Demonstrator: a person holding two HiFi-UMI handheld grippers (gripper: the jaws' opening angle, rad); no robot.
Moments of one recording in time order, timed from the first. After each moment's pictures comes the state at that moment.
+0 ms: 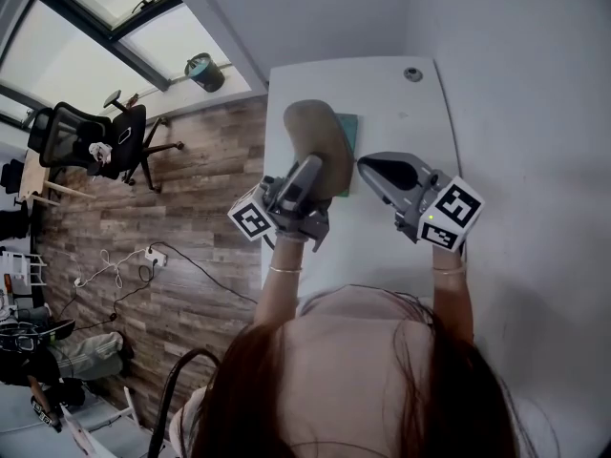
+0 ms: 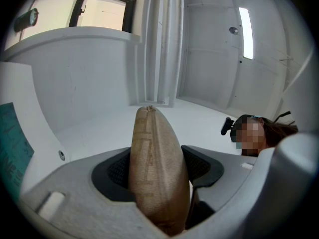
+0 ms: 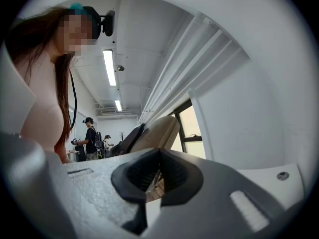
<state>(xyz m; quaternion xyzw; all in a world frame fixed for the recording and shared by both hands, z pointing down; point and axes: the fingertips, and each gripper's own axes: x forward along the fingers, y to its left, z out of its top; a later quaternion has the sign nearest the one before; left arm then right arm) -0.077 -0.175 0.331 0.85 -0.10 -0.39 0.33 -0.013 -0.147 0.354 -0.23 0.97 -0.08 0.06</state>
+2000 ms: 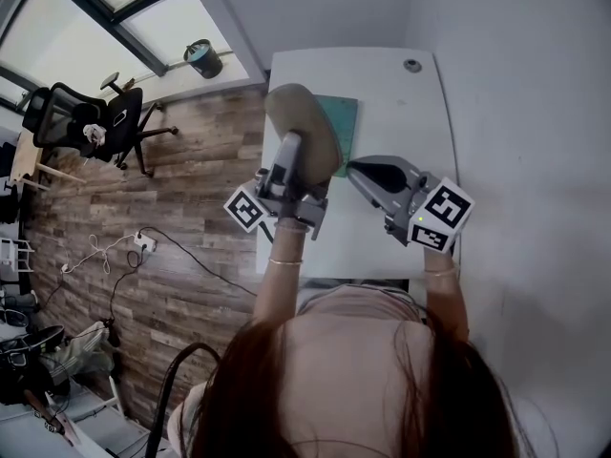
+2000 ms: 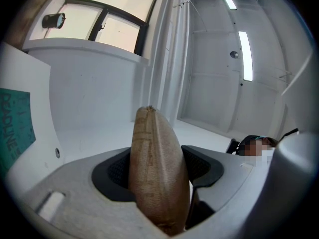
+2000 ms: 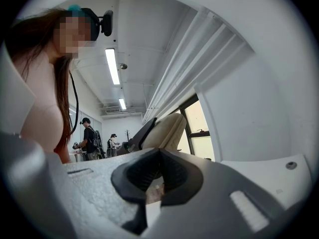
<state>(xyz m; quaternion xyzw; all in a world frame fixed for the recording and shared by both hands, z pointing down) -0.117 -0.159 0.323 0.77 -0.12 -0.50 0.38 -0.044 -0.099 0.360 -0.20 0.97 -0.09 0.04</state>
